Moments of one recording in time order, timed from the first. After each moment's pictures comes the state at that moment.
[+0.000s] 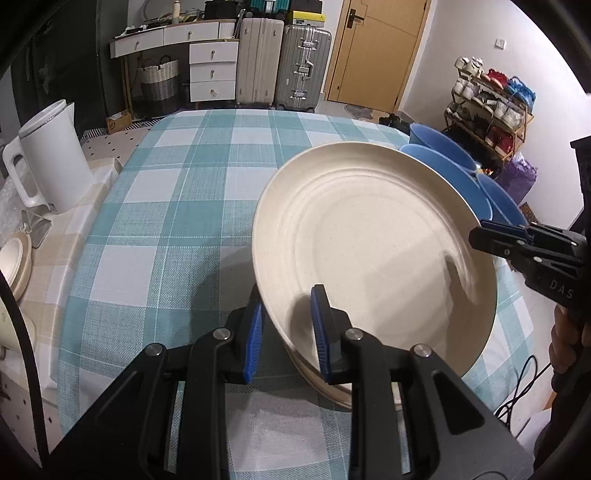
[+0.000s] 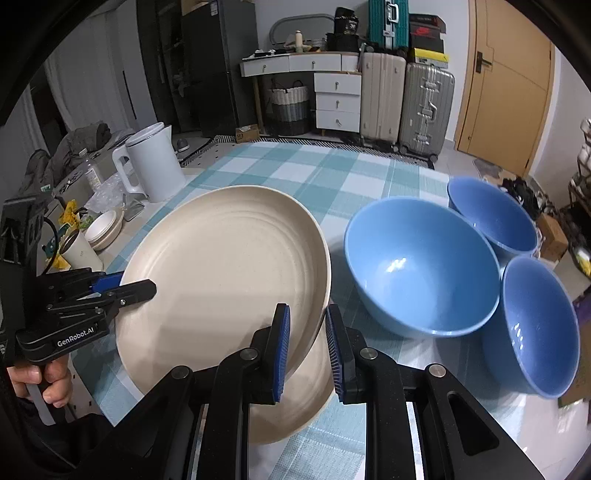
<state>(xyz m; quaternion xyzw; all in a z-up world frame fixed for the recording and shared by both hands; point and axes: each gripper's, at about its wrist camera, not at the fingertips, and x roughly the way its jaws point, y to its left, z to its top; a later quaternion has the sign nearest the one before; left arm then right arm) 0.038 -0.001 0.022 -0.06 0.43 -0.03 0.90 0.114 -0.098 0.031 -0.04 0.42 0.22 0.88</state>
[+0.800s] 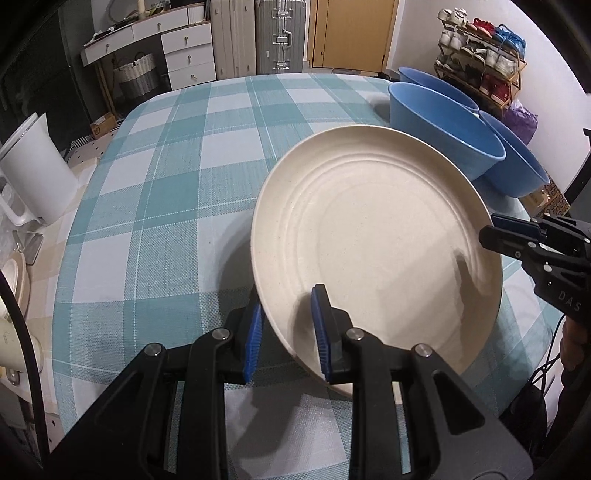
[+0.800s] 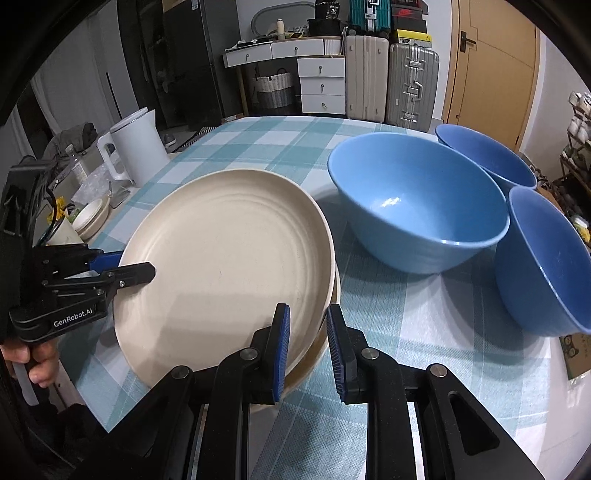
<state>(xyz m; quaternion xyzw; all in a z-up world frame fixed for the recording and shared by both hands) 0.059 -0.023 -0.025 0.01 0.48 -0.05 0.88 0.088 -0.111 -0.029 -0.03 0.44 0.19 0.88</state>
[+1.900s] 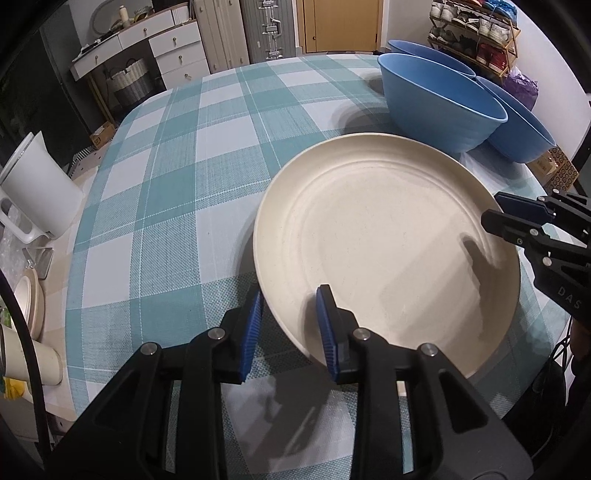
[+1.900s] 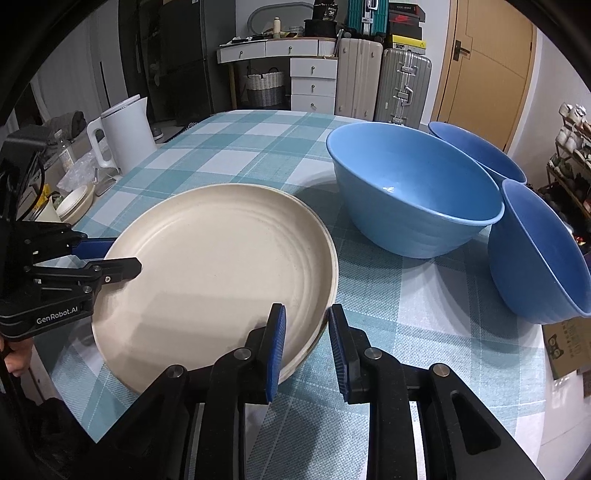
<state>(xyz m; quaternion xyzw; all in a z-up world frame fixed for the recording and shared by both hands) 0.053 -0.034 -0.033 0.06 0.50 -0.05 0.86 0.078 -0.100 -0.043 -0.06 0.43 0.16 0.88</state>
